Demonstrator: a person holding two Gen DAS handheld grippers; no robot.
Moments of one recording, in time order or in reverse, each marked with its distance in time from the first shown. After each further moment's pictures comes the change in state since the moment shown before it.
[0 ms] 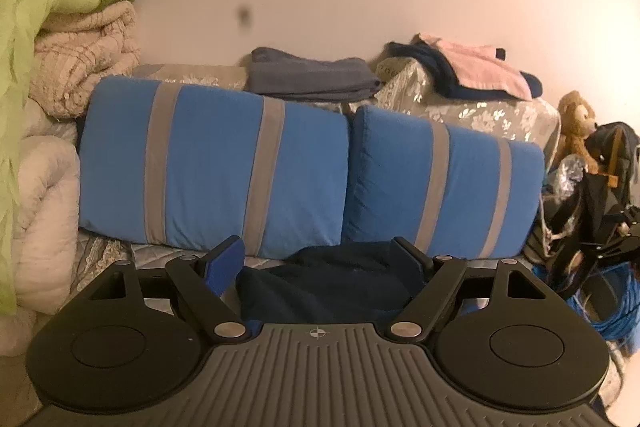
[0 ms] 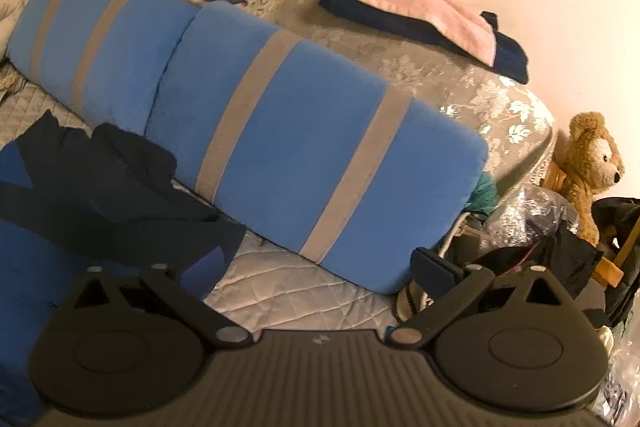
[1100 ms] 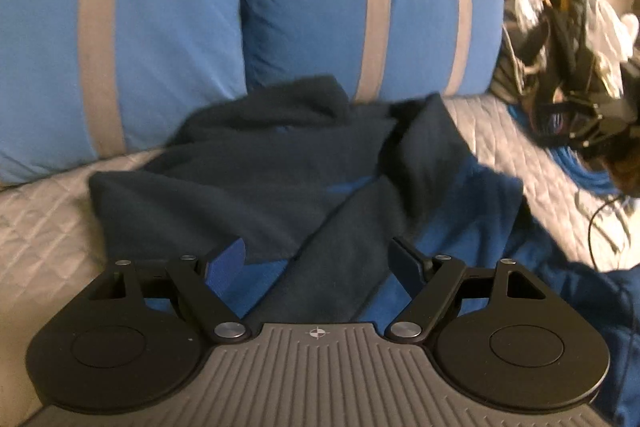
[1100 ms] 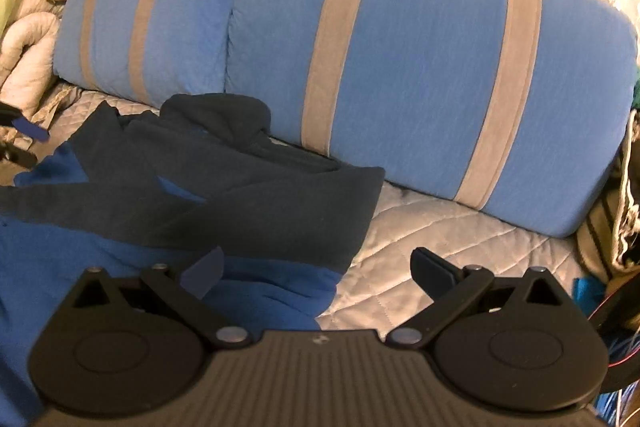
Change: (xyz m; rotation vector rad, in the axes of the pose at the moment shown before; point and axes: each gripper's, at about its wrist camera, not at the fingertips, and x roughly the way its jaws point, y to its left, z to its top) left arm 0.212 -0.015 -0.094 0.230 0.388 -0.316; right arm 0.137 0.060 -0.057 0.185 0.067 0.360
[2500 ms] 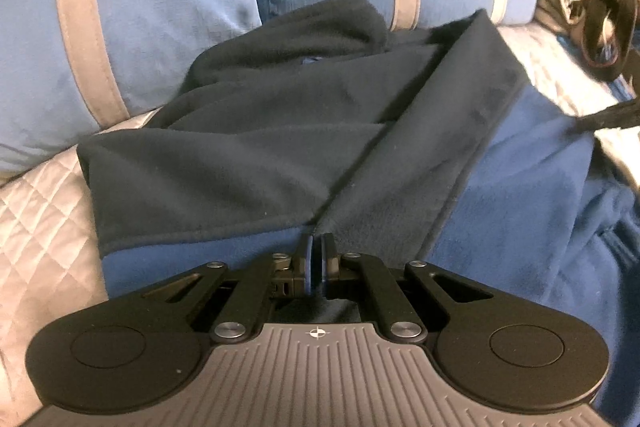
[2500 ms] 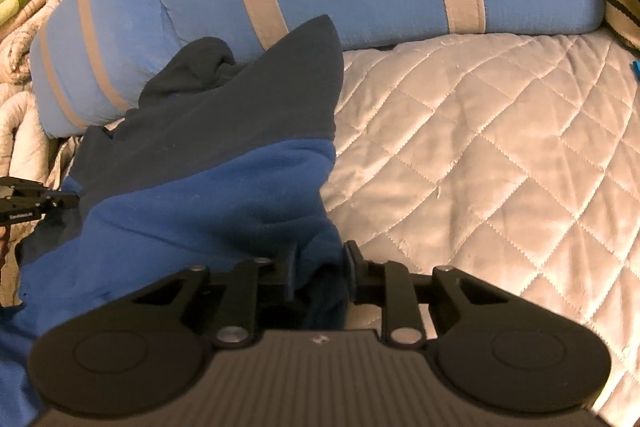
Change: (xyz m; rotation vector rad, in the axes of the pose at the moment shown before) left arm 0.038 -0.015 -0.013 0.087 0.144 0.197; right arm 0.053 -0.042 -0.095 0.407 0.109 0.187
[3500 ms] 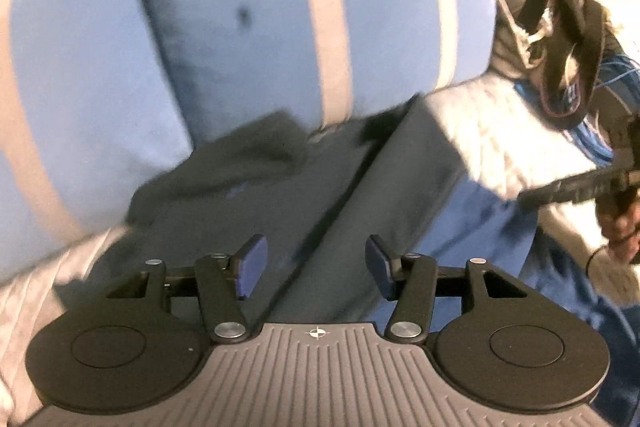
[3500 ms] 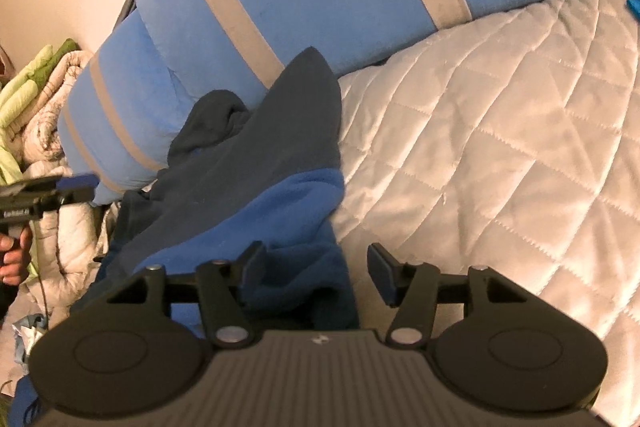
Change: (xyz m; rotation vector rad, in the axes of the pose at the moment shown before) left arm -0.034 -0.065 0.109 0.080 -0.112 -0.072; right arm 0.004 -0.034 -0.003 0.185 -0.092 0.179
